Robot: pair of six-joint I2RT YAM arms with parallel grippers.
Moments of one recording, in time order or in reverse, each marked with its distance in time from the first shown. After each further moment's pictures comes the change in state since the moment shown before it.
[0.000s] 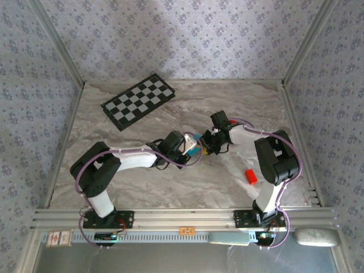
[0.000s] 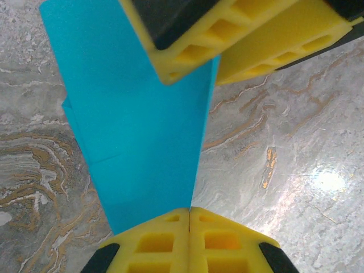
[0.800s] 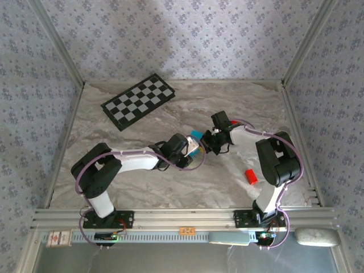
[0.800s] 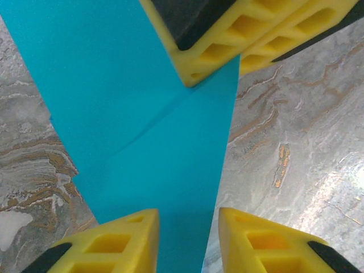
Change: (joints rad) left arm -0.047 0.000 0.000 0.000 -0.120 0.055; right arm 0.000 -0.020 -0.016 0.012 -0.011 0.027
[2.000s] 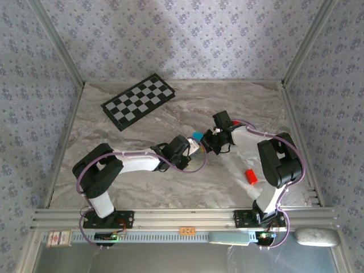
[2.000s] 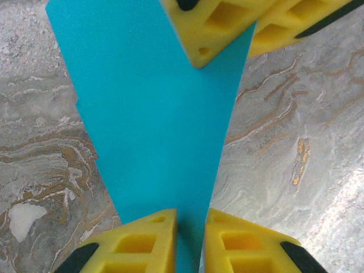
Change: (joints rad) left arm -0.022 0.010 -0.001 -0.003 -0.075 0.008; right arm -0.011 -0.019 -0.013 0.016 -0.025 0.030
